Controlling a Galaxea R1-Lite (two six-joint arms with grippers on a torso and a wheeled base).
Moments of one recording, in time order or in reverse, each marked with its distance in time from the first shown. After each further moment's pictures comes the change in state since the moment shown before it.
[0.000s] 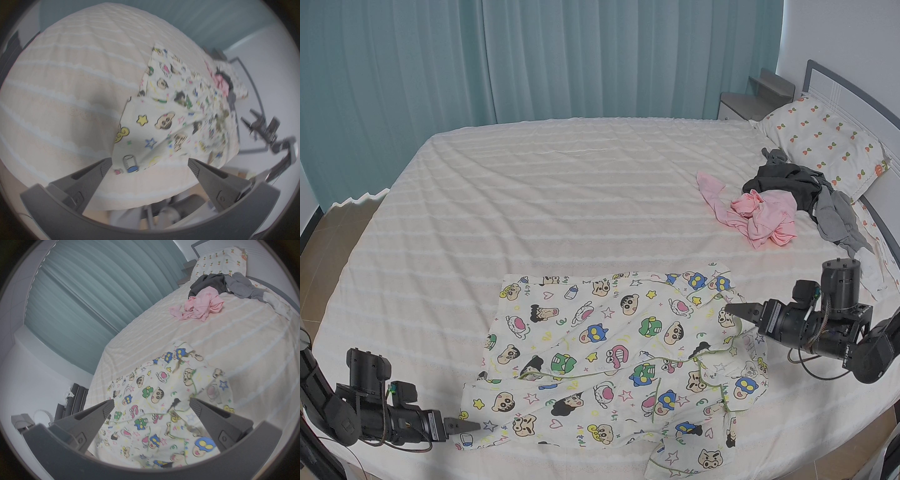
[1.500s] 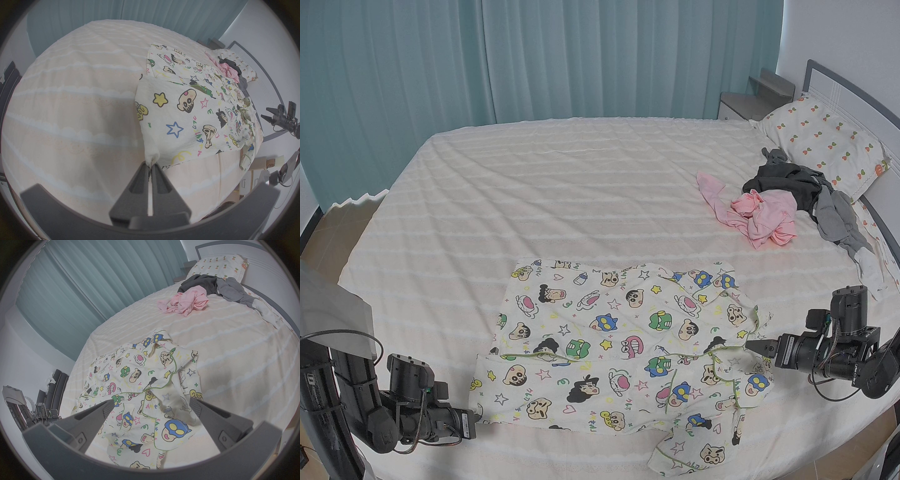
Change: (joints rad) left arm -0.190 0.353 -0.001 -0.444 0.301 0.030; right arm -0.099 -0.002 0.160 -0.004 -0.026 -0.194
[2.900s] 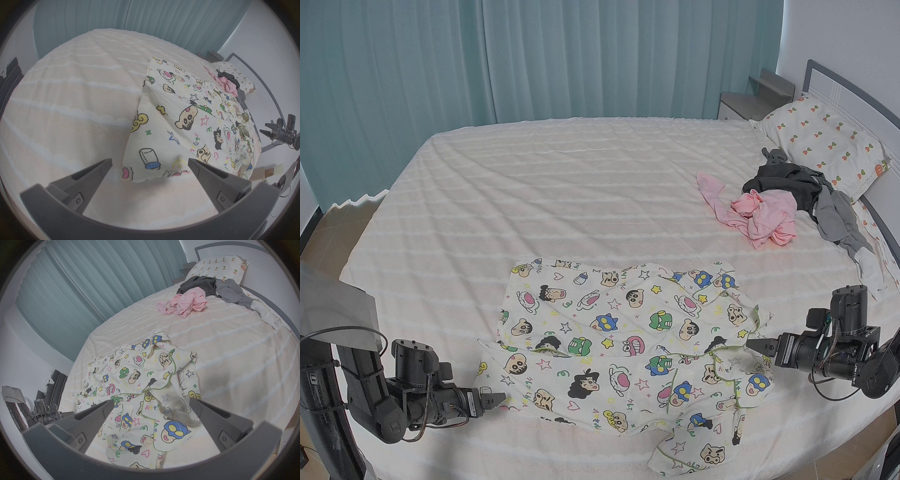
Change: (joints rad) left arm -0.010 0.011 -0.107 -0.036 -0.001 -0.058; right arm 0.004 -0.001 -0.003 0.000 -0.020 0.001
